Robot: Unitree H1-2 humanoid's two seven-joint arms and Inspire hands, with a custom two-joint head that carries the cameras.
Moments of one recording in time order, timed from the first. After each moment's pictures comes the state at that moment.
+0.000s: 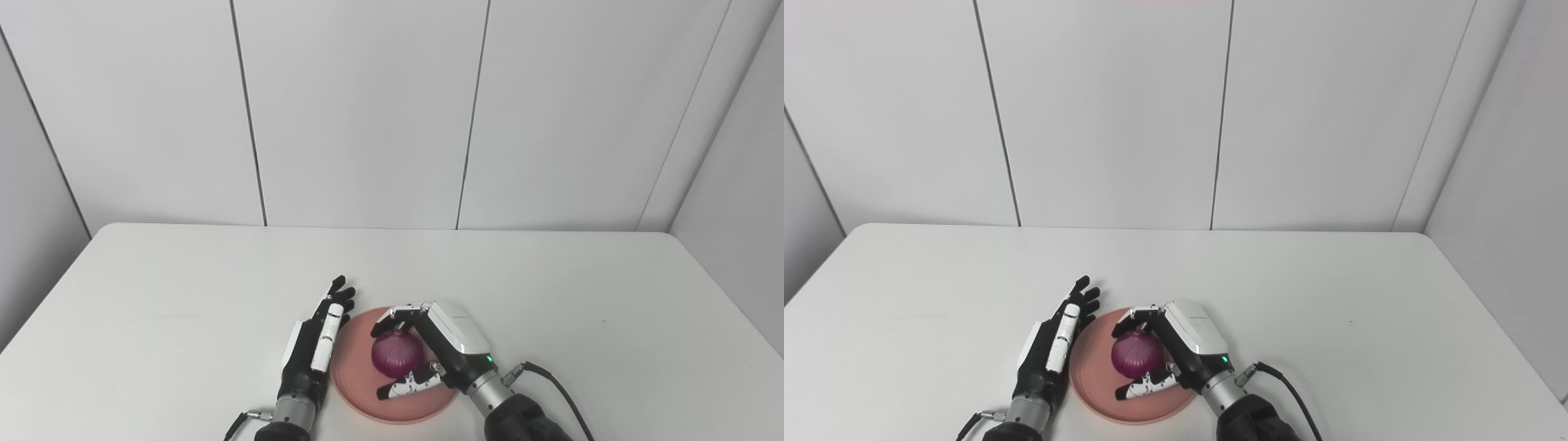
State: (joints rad) left arm -0.19 -0.12 -0.11 0.19 0.07 0.01 0.00; right arm -0.32 -0.18 0.39 0.21 -0.65 -0.19 -0.05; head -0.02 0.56
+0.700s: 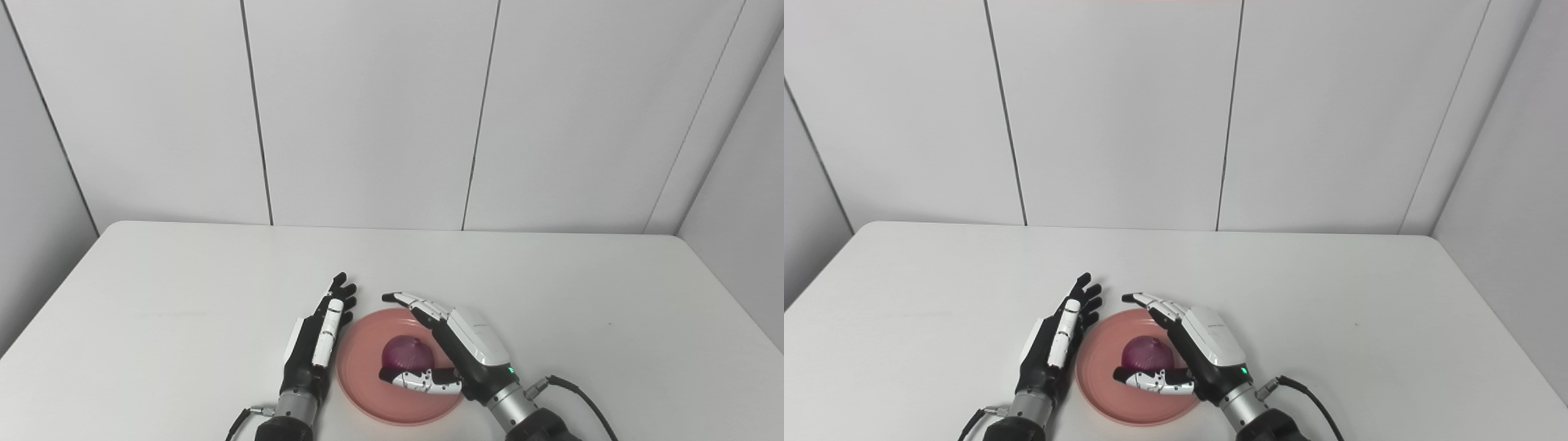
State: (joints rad) left arm -0.20 -0.12 -0.09 0.20 0.03 0.01 0.00; right arm -0.24 -0.21 0.36 0.06 -0.61 -0.23 -0.04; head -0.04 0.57
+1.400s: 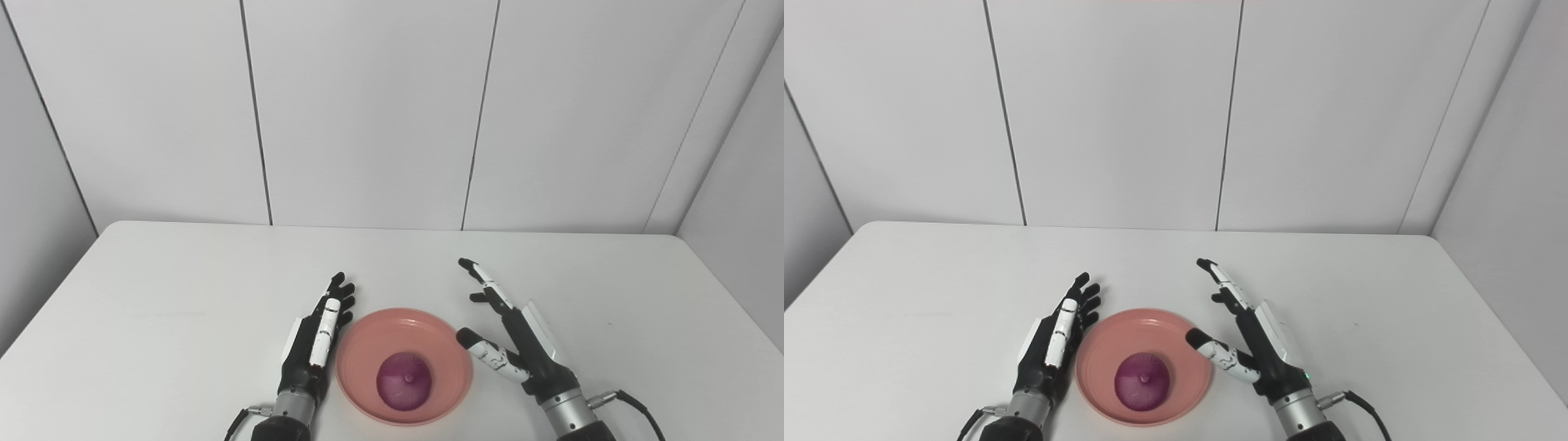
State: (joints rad) left arm -0.20 -0.12 -0.09 0.20 0.01 0.01 -0.03; right arm -0.14 -0.21 0.14 0.05 -0.35 -0.28 -0.03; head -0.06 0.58
